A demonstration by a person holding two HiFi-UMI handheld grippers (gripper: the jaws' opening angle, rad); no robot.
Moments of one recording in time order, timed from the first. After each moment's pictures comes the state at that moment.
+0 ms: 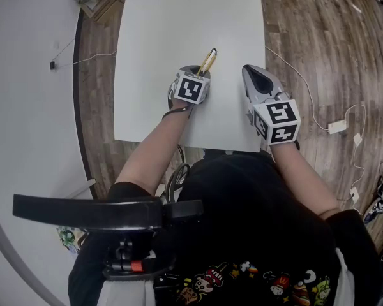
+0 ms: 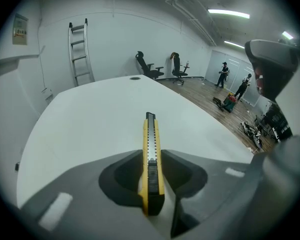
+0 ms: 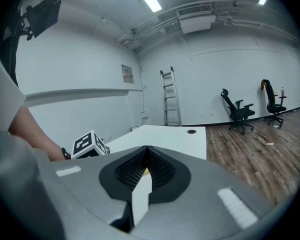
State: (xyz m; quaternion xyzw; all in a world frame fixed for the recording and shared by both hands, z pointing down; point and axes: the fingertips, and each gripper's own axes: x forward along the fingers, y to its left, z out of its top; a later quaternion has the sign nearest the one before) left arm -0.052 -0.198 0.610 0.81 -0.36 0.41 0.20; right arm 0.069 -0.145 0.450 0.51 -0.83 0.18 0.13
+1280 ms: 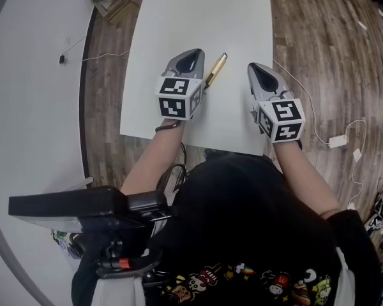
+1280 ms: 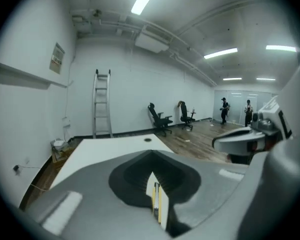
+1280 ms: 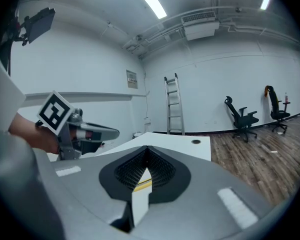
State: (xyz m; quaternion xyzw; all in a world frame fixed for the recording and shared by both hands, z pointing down) left arm -0.065 -0.197 0.409 0.86 -0.47 0.18 0.12; right arm 0.061 -0.145 0.419 0.51 -0.84 0.15 0.11
